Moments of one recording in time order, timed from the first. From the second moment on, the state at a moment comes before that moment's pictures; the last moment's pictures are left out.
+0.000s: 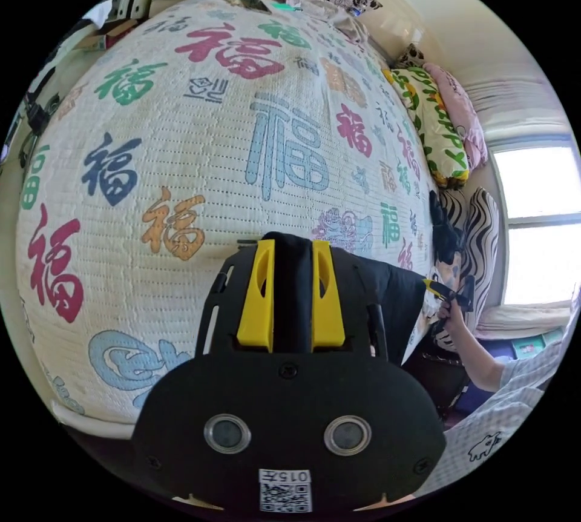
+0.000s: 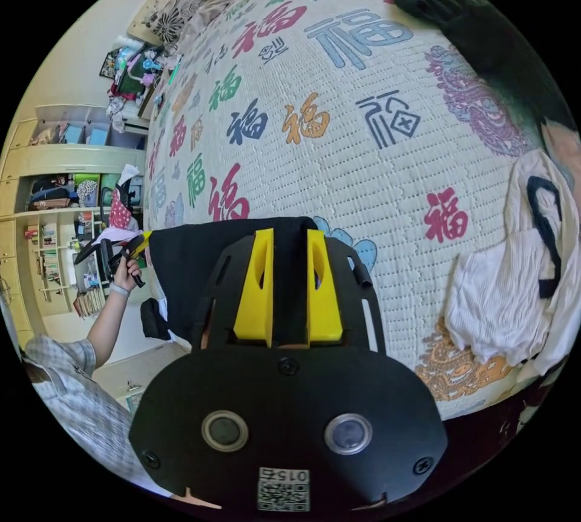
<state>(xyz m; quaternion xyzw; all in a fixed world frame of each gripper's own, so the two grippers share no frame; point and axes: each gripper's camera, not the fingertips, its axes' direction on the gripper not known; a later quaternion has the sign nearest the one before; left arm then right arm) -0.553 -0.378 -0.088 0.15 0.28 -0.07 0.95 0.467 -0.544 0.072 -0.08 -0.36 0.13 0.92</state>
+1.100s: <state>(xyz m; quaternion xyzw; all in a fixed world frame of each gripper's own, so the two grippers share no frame) -0.553 -0.045 -0.035 0.10 0.16 -0.12 0.97 0.020 -0.725 -0.047 -0.08 -0.32 -0.36 0.87</state>
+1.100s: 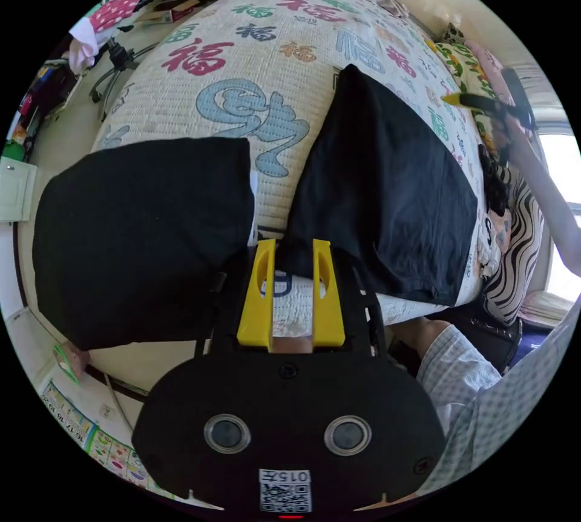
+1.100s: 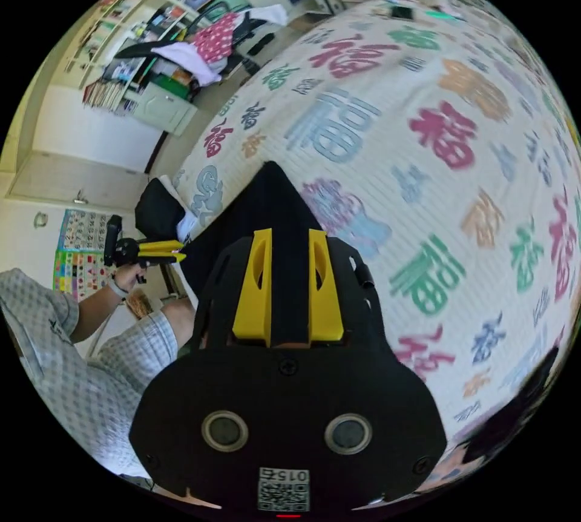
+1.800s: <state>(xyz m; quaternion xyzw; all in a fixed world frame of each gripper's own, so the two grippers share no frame) -0.507 0.037 0.009 0.17 0.25 -0.15 0.94 -0.227 -0.790 -0.035 -0.20 -0.13 -0.51 0.82</state>
